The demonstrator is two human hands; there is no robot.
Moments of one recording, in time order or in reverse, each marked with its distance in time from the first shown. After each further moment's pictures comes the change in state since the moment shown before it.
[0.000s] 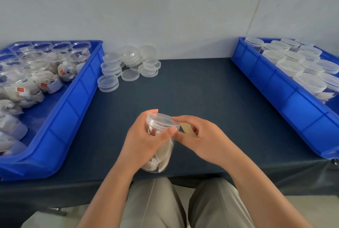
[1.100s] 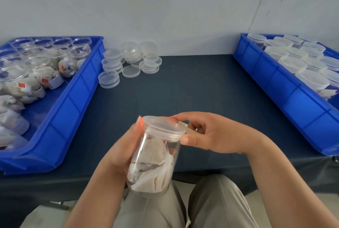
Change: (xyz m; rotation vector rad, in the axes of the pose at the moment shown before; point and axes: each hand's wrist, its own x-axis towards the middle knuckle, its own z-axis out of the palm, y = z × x) left_hand -0.025 0.025 -0.024 -1.103 -0.808 -0.142; right_hand -0.002 -0.014 -0.050 0.093 -0.413 -0.177
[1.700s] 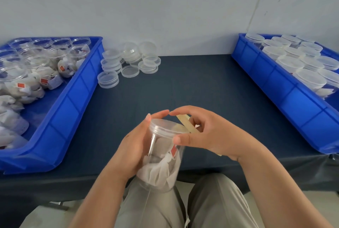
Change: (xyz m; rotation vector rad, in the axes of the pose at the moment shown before) left_hand 0.001 -0.014 -0.005 0.520 0.513 0.044; right_hand -0.006 -0.009 0.017 0.186 0.187 0.105
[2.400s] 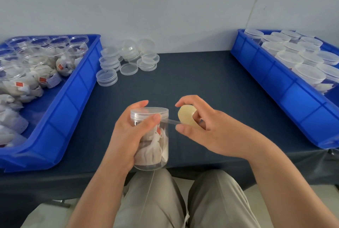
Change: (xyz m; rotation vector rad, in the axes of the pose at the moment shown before) left_hand 0.004 0.009 0.001 0.052 0.362 0.085; right_hand -0.014 -0.006 -0.004 -0.324 0.078 -0.004
